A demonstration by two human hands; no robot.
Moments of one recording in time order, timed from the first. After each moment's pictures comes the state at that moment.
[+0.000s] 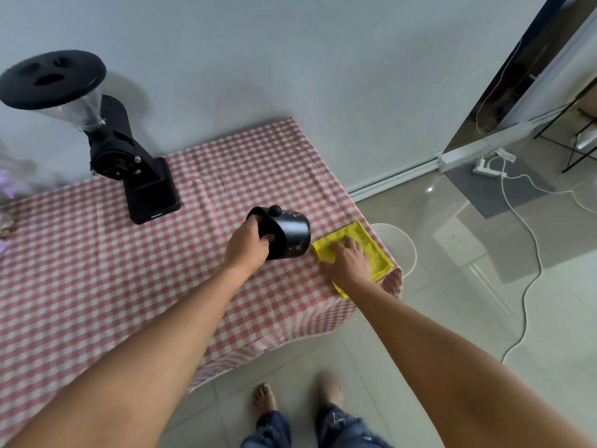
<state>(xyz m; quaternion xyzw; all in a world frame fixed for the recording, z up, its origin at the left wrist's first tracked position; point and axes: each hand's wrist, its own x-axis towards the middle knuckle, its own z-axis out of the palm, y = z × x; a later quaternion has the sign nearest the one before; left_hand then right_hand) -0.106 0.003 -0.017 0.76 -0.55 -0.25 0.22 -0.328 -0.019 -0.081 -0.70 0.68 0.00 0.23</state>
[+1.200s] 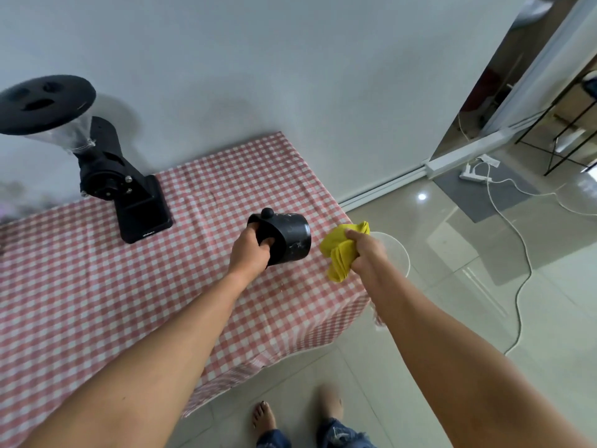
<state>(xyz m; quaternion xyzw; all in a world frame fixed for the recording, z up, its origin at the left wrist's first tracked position) -0.117 -0.016 -0.009 0.73 -0.49 -0.36 0.30 -0.345 -0.072 -0.032 -0.07 0.66 -0.41 0.62</state>
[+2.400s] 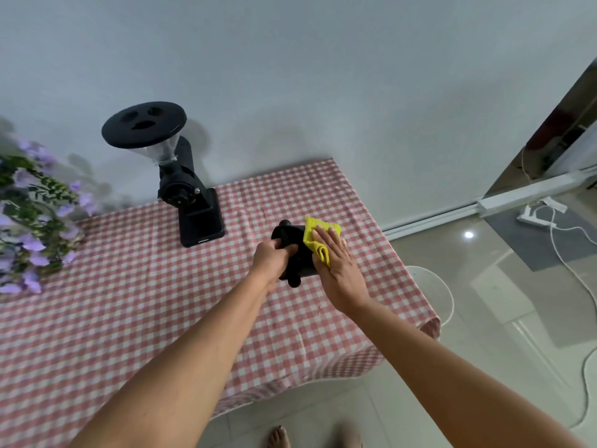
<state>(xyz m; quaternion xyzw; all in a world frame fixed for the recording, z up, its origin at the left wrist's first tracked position) -0.078 -0.017 0.015 0.72 -0.29 -0.47 0.43 -0.246 -0.023 -0.005 -0.78 0.44 -0.30 0.32</state>
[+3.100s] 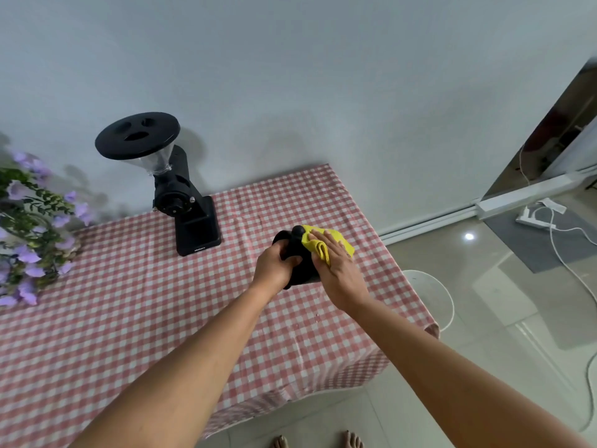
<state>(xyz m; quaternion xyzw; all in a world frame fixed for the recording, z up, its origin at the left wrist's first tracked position) -0.088 -0.018 0.020 0.74 -0.45 -0.37 0.35 -0.249 -0.039 0.004 -0.76 0.45 -0.31 0.36</state>
